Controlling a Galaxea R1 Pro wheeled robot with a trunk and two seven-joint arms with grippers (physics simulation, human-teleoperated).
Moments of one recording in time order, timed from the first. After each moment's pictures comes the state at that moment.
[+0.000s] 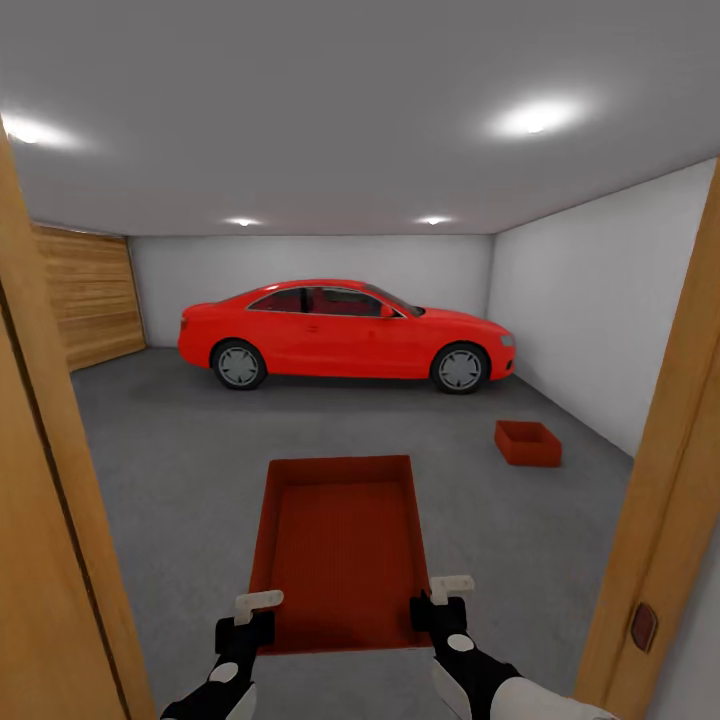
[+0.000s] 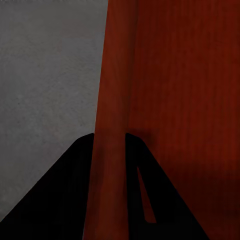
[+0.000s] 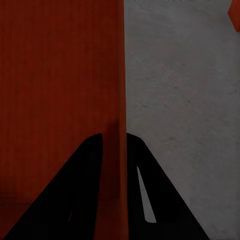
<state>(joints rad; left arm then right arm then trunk) -0.52 -0.09 0.01 -0.20 0.00 -0.34 0.23 -0.63 0.16 0.32 -0.10 -0.22 -0.27 -0.20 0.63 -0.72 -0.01</state>
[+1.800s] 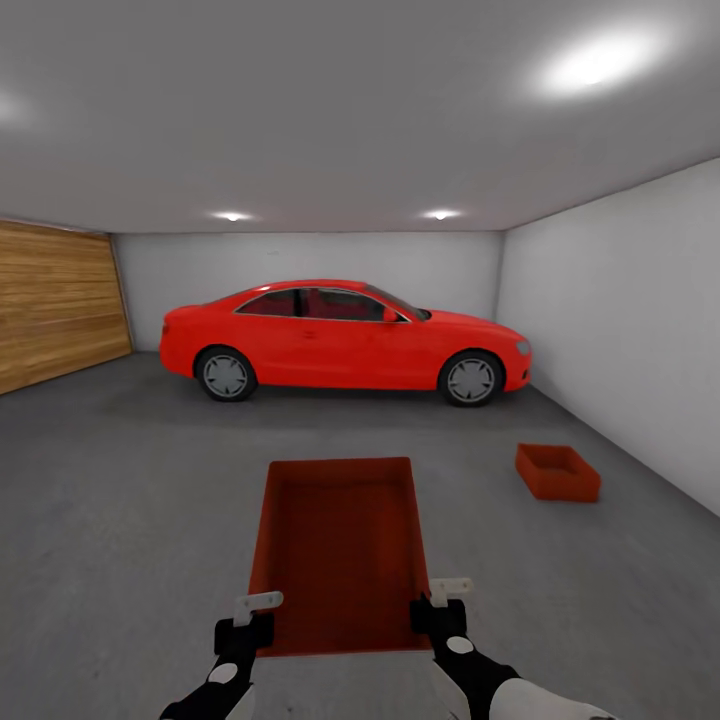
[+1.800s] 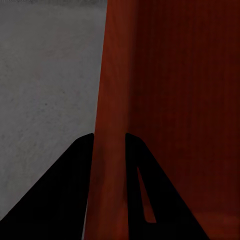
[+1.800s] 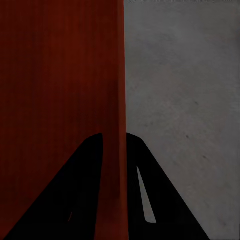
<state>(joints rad) -0.52 -0.09 0.01 -0.20 -0.01 -0.33 0.22 -0.63 0.16 0.33 -0.08 -0.24 -0.27 -0.20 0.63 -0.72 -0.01</state>
